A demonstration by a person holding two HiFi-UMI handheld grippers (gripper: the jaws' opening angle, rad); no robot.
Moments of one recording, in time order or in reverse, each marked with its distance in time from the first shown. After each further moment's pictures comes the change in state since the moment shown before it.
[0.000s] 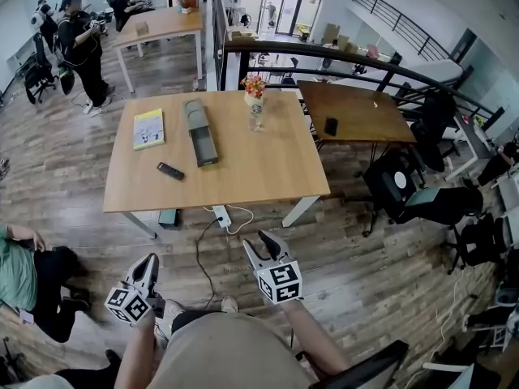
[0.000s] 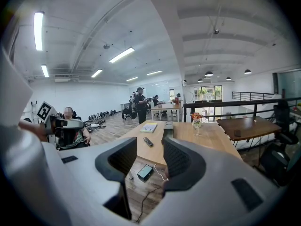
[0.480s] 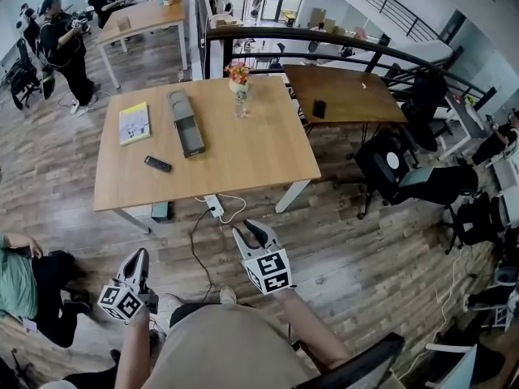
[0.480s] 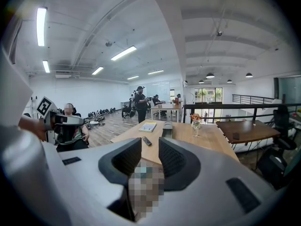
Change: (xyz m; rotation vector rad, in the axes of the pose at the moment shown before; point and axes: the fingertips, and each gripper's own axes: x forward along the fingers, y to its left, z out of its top) left arm 0.003 0.000 0.002 0.004 0.011 -0.003; right arm 0.003 0.003 -0.001 -0.035 0.011 -0.008
